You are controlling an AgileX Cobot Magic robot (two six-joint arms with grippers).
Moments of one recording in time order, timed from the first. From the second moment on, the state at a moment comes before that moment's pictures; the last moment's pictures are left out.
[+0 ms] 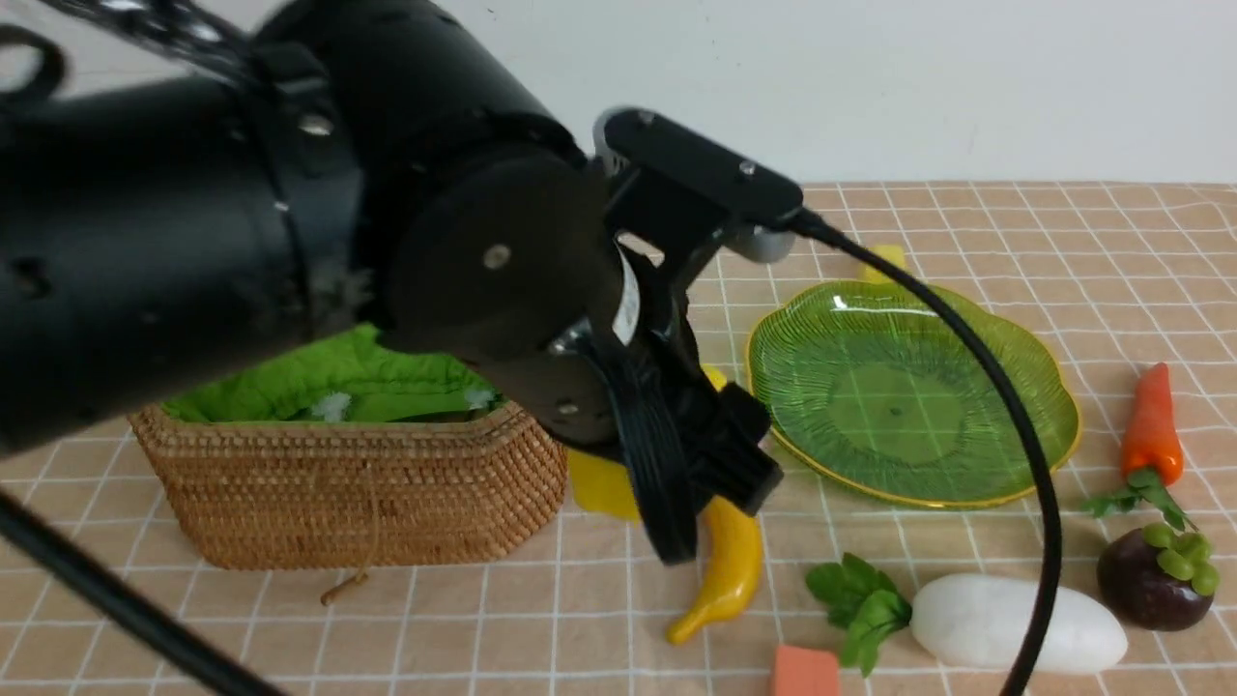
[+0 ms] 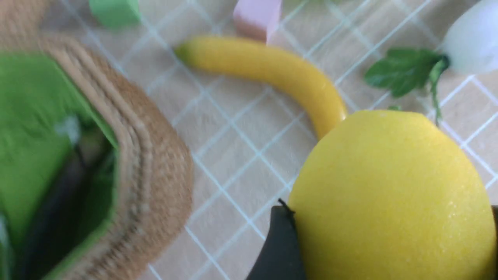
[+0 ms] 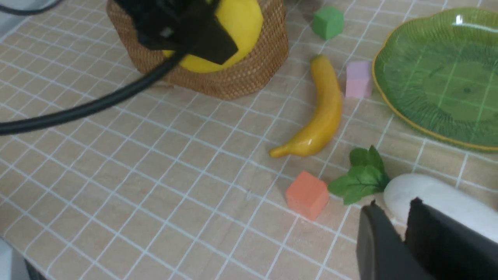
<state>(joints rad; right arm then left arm) 0.21 0.40 -0.70 0.52 0.90 -0.36 -0.89 1.52 -1.43 0.22 0.91 -0.18</state>
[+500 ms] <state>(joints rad) 0.21 0.40 -0.77 0.47 0.92 -0.24 -0.82 2.15 -1.91 -0.04 0.49 0.10</state>
